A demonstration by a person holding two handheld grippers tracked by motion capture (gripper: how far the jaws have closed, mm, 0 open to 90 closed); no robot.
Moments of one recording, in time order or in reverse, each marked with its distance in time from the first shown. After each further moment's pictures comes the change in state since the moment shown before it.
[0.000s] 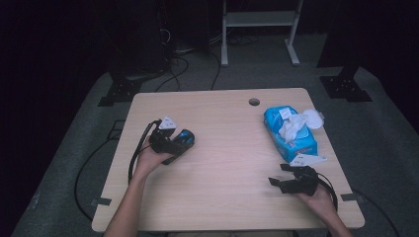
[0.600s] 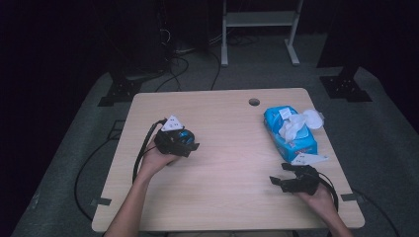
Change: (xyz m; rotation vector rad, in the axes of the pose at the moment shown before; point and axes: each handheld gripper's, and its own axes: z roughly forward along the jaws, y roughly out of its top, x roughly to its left) left arm -0.032 0.023 -0.018 -0.117 -0.066 0.051; right arm -0.004 -0.001 -0.001 -0.003 -0.012 0.018
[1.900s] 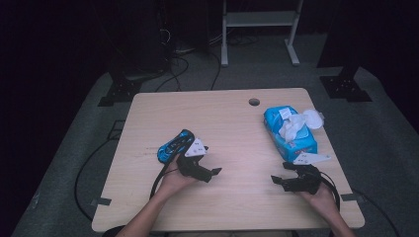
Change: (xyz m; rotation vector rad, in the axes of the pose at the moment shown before) left arm -0.079 -0.013 0.032 -0.018 -0.135 0.088; right arm -0.005 -0.001 -0.003 -0.012 0.004 0.003
